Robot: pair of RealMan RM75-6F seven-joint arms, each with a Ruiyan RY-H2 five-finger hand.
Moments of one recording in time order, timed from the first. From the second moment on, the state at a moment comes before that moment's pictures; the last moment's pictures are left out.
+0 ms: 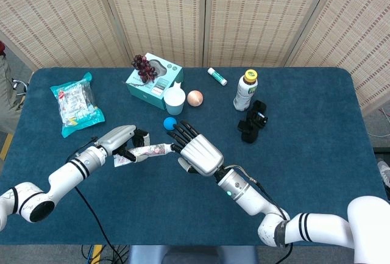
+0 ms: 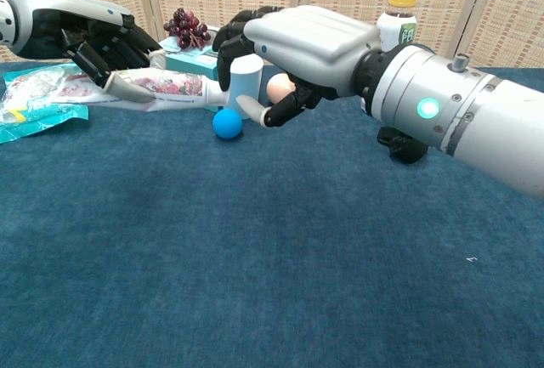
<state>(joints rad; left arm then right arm) -0.86 -1.08 -0.25 -1.67 1.27 0.51 -0.54 0.84 -1.62 0.21 -1.58 -1.39 1.04 -0.53</state>
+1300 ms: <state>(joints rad) -0.87 -1.03 -0.24 -1.70 1.35 0.53 -0.66 0.87 -1.67 0.21 -1.49 -1.34 1.02 -0.47</state>
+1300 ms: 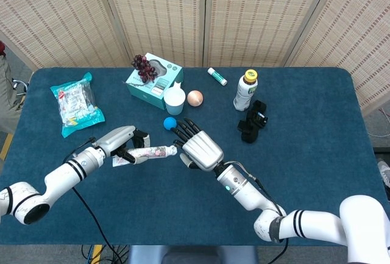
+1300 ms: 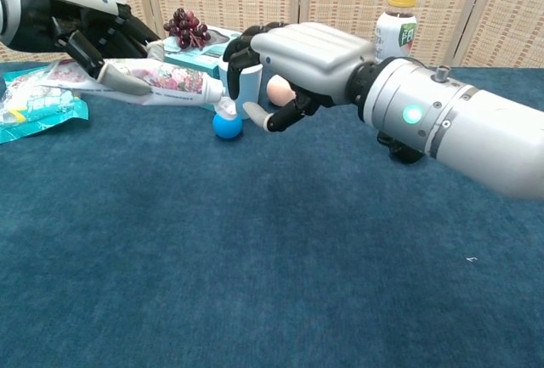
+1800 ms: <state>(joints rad) -0.87 -1.03 -0.22 -1.69 1.35 0.54 -0.64 0.86 -1.63 0.21 -1.54 -1.36 1.04 -0.44</state>
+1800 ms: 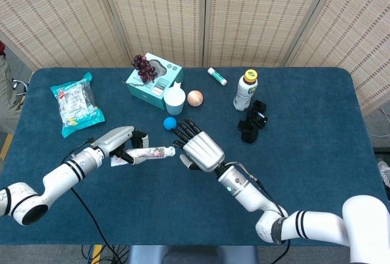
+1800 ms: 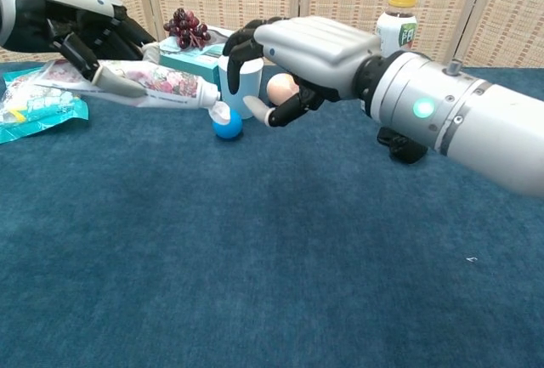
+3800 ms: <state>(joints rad) -0.79 -1.32 -0.04 -1.27 1.49 0.76 -0.51 0.44 -1.04 0.10 -1.93 -1.54 1.37 -0.44</state>
